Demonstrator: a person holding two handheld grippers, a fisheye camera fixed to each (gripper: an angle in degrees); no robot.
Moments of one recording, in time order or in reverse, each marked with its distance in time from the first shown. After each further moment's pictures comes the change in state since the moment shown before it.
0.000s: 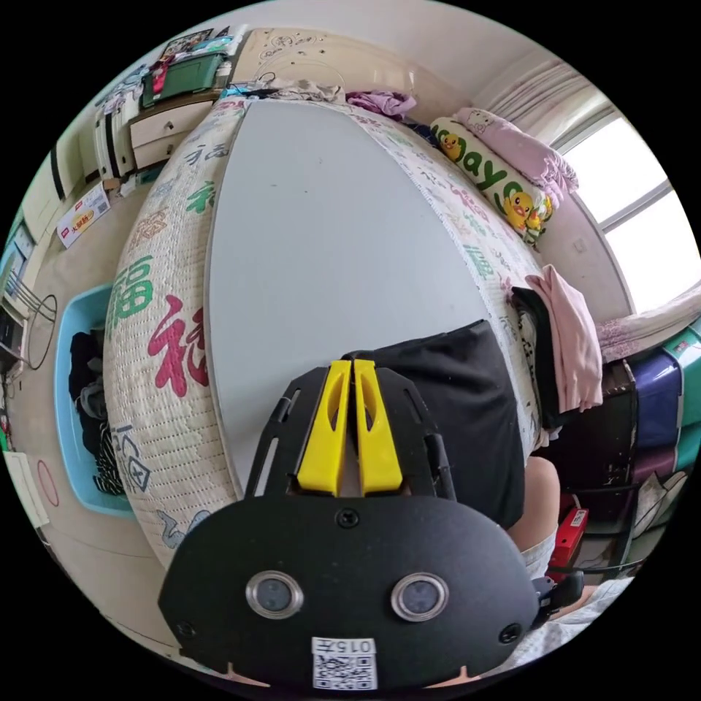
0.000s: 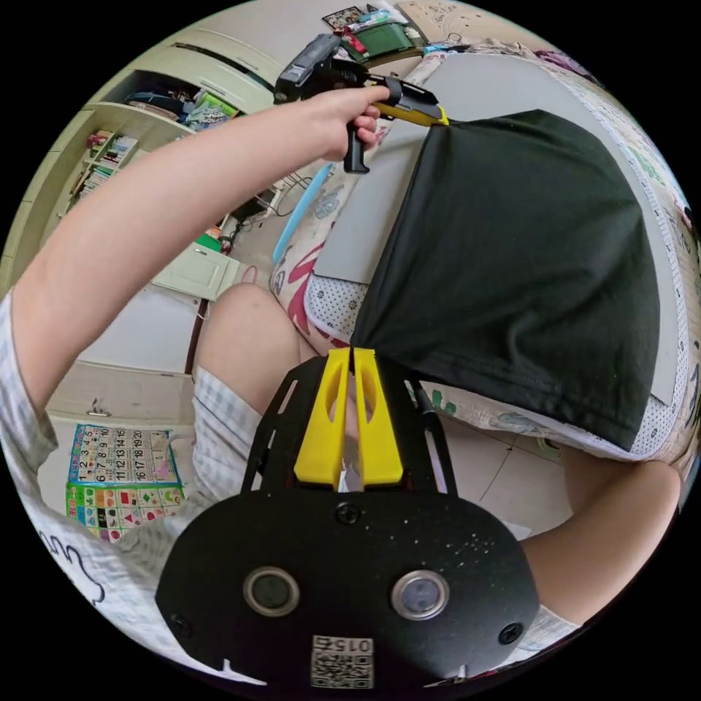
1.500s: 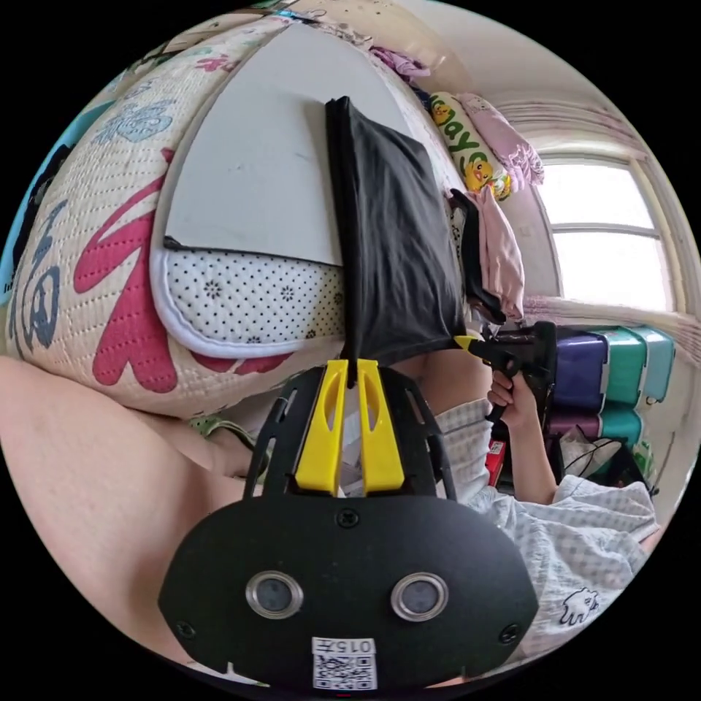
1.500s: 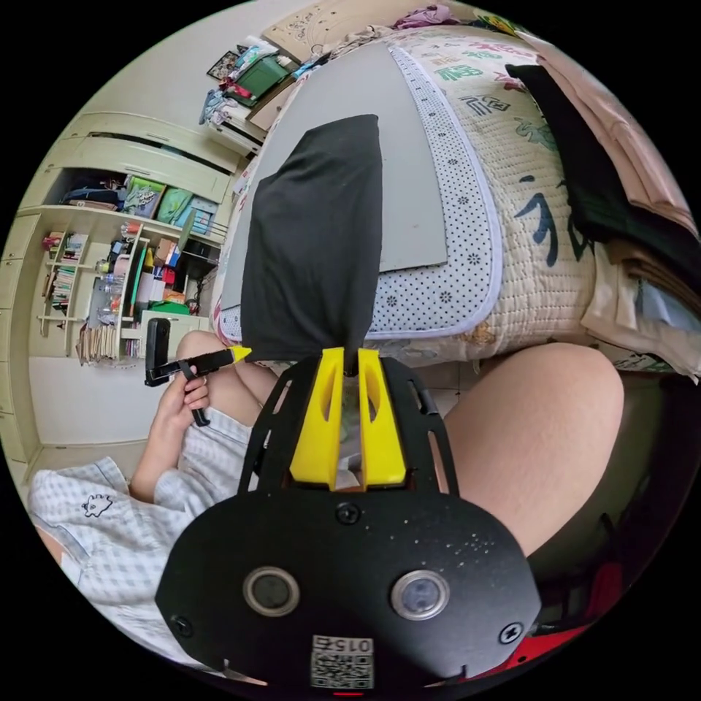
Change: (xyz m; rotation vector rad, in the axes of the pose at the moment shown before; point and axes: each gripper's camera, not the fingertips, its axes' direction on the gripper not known) left arm -0.025 0.332 0.081 -0.166 0.408 -0.194; right arm 0.133 0.017 -0.147 0.097 0.014 0.304
